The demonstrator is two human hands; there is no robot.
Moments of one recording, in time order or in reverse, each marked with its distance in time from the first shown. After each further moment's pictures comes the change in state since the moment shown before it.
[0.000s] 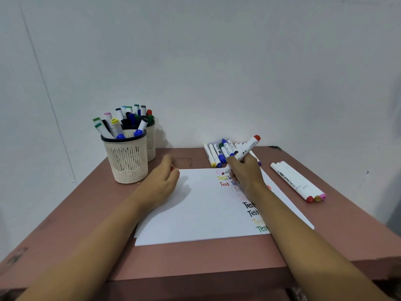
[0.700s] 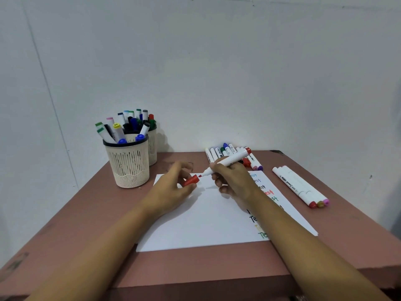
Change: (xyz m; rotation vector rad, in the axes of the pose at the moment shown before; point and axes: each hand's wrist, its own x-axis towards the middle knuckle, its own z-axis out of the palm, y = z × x) left_hand -0.001 0.011 0.011 -0.174 0.001 0.071; right_hand -0.026 -0.016 0.013 0.126 -0.347 0.013
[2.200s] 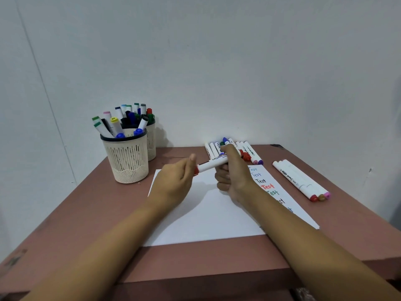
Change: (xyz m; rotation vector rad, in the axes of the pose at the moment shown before) left_hand -0.002 0.028 0.008 0.182 0.190 -0.054; right_hand 0.001 -0.008 0.013 0.296 0.165 0.231
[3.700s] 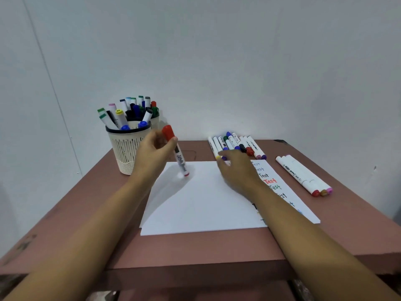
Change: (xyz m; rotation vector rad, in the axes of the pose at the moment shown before) left_hand 0.021 -0.028 -0.030 -0.563 0.173 -0.206; right_hand 0.027 0.020 -0.025 -1.083 0.110 -0.535
